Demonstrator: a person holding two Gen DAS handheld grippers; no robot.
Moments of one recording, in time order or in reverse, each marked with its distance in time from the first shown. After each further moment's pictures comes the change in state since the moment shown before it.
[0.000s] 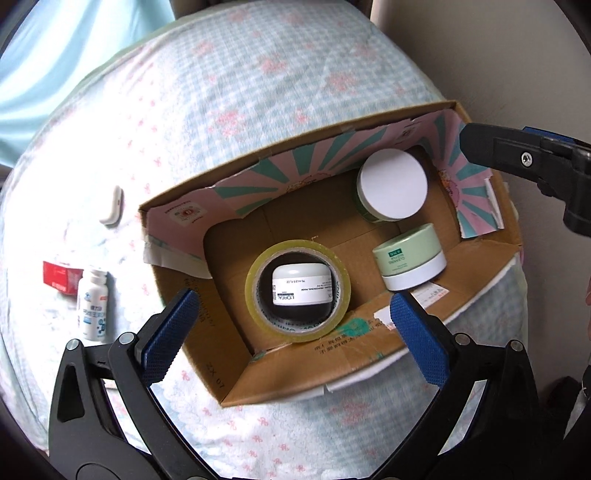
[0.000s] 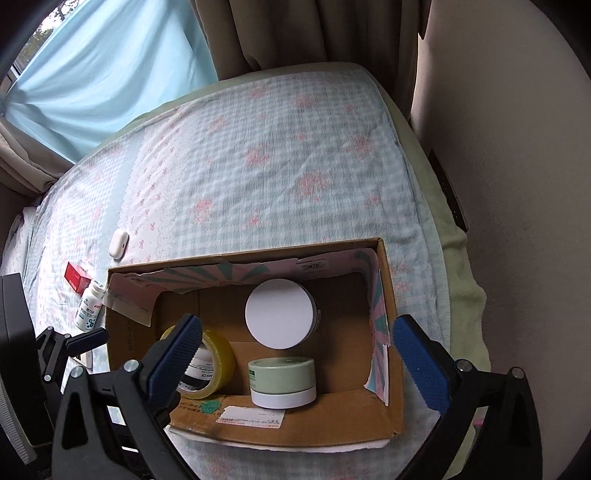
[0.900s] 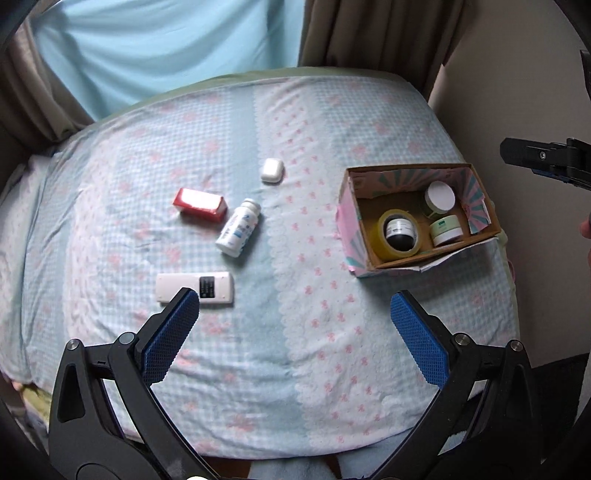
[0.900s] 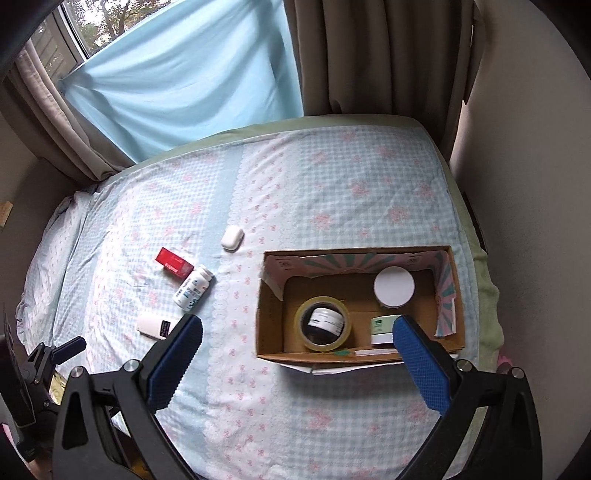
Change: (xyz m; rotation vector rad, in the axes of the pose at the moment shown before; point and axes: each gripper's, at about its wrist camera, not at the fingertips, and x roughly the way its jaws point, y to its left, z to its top) left arm -0.179 0.166 -0.170 -0.236 -0.229 0.057; right arm -0.147 0.164 -0.053 -0.076 -0.101 0.108
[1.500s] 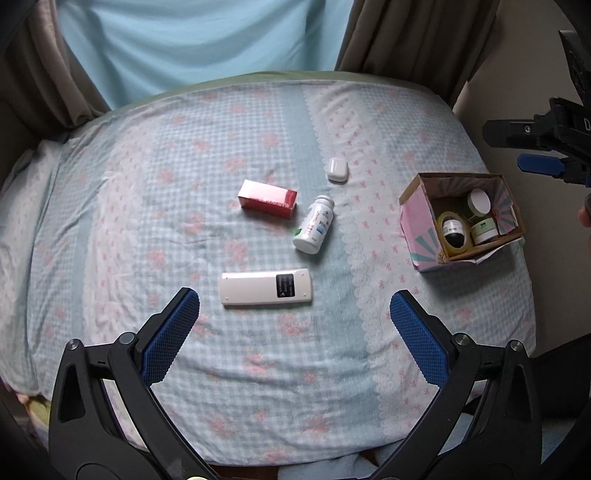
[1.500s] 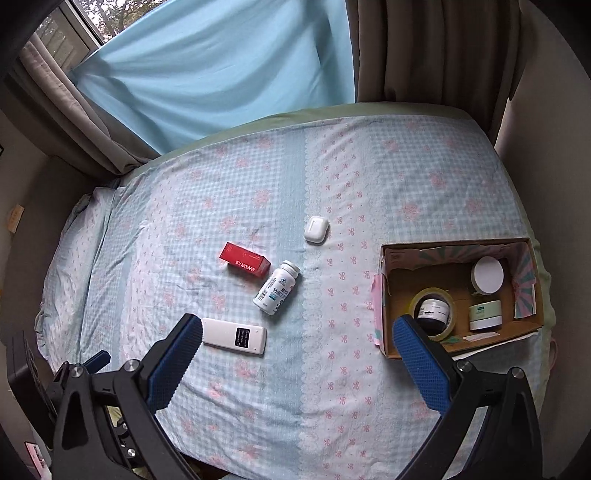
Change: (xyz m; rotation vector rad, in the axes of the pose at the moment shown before) left arm 0.008 0.145 -0.008 -0.012 -0.008 -0.019; right arm 0.052 0.146 0.022 0.049 0.069 0.040
